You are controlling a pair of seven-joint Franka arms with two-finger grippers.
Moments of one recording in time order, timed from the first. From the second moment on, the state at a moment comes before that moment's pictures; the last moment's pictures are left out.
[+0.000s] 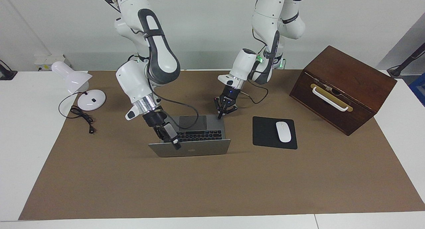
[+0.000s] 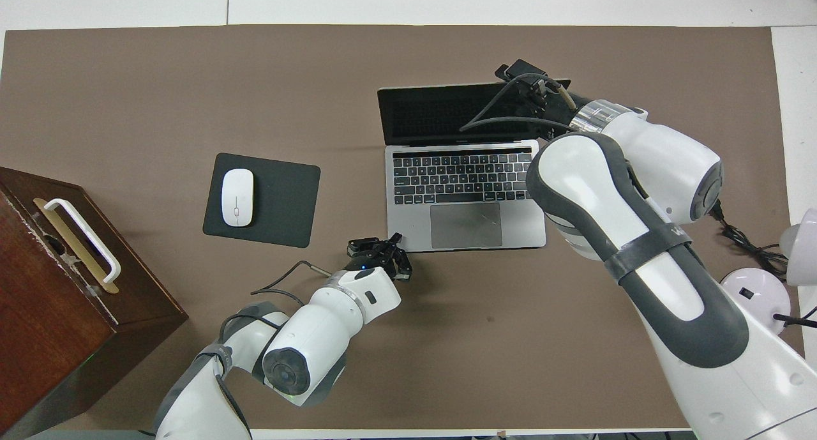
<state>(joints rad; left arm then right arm) -0.74 0.27 -0.02 -2.50 -0.10 3.50 -0.20 0.34 0.31 -0.02 -1.89 1.17 2.89 0.05</state>
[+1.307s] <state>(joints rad) -0.74 0.27 -0.02 -2.50 -0.10 3.50 -0.22 0.29 0.31 -0.02 -1.89 0.76 2.85 0.07</state>
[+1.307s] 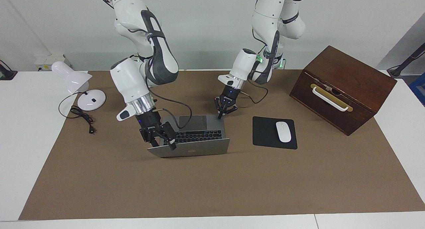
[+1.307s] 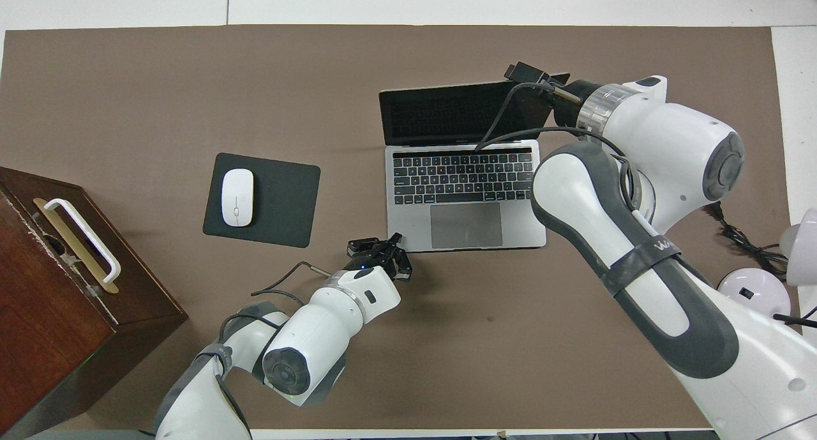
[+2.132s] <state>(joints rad) -0.74 0.27 -0.02 -2.50 -0.10 3.50 -0.22 0.28 0.28 -0.08 -1.81 0.59 2.62 0.21</state>
